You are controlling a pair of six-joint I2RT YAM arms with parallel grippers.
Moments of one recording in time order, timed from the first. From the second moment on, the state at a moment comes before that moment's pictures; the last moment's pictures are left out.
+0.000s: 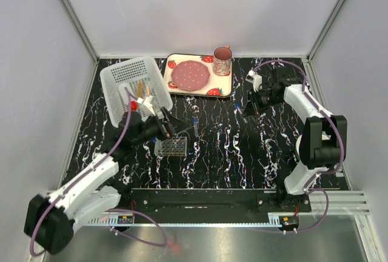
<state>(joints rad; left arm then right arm) -0.48 0.80 0.52 0.04 0.41 -0.94 0.07 1.74 1.28 -0.80 -0.71 -0.33</state>
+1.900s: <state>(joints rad) -0.77 1.55 0.86 0.32 0.40 -1.07 0.21 1.72 1.31 -1.12 -1.10 -0.70</state>
